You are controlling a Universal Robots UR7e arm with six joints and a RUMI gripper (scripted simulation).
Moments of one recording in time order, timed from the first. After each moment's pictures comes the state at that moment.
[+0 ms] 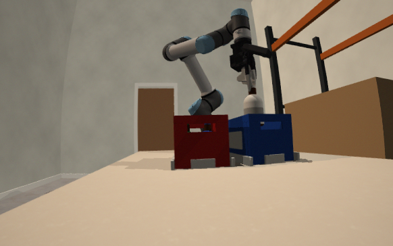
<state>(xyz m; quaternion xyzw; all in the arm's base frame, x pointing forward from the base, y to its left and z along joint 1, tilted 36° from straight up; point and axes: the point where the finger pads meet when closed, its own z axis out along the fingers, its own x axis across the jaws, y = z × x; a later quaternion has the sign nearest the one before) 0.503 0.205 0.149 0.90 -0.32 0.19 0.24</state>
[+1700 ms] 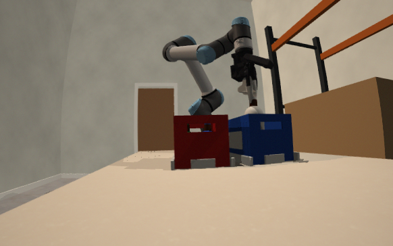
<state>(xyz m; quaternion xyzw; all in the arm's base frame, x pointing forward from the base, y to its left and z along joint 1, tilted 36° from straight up) 0.512 0.180 0.112 0.90 -0.32 0.19 0.24</state>
